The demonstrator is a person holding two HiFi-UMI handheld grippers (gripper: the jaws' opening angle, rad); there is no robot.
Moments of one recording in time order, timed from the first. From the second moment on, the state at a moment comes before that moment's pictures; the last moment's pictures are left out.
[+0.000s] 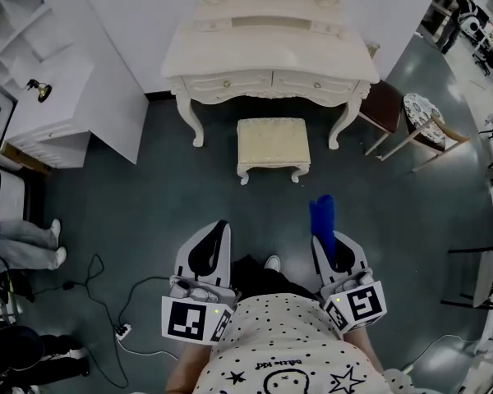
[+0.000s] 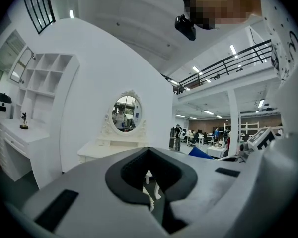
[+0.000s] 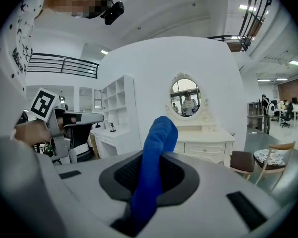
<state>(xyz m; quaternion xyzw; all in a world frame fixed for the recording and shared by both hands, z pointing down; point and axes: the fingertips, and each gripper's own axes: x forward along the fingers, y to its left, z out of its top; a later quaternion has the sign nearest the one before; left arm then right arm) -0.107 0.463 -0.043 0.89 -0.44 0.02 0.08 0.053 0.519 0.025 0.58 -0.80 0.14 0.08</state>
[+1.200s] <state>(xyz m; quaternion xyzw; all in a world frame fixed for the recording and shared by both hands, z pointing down) -0.123 0.300 -0.036 0.92 -0.37 0.04 0.08 0.030 0.379 0.034 0.64 -0.74 0.17 0.08</state>
